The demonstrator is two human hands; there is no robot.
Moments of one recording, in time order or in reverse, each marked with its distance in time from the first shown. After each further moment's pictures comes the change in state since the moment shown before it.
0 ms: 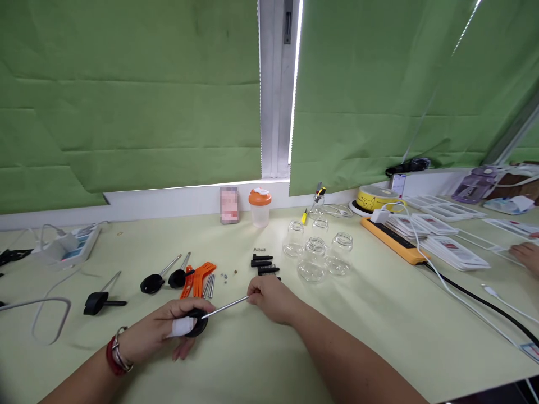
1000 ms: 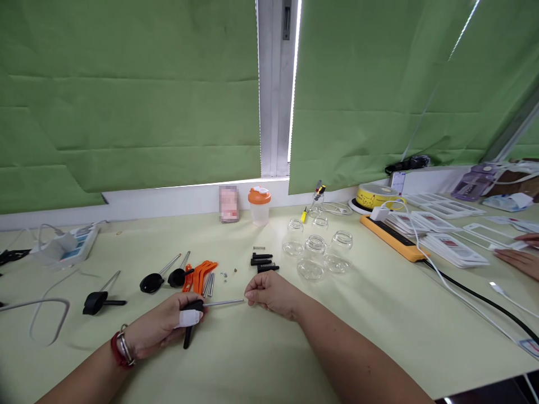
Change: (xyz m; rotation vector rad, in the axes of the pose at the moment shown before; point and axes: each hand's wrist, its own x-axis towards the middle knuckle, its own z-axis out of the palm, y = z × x) left_hand 0.011 -0.004 -0.003 -0.142 0.246 -0.191; right_hand 0.002 0.005 -0.002 0.686 -0.168 0.143
